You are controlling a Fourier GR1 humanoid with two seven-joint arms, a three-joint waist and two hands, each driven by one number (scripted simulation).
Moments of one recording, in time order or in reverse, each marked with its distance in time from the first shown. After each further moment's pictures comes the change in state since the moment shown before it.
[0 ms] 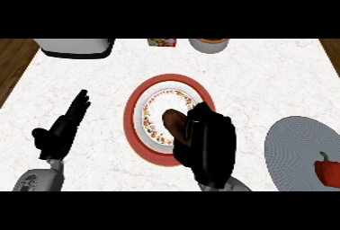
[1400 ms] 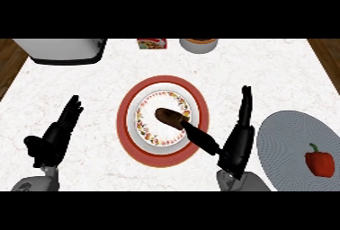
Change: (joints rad) left arm 0.052 -0.005 0.036 -0.010 -0.004 0.020 -0.023; right arm 0.135 -0.073 -0.098 0.126 -0.428 -0.866 -0.233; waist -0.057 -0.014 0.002
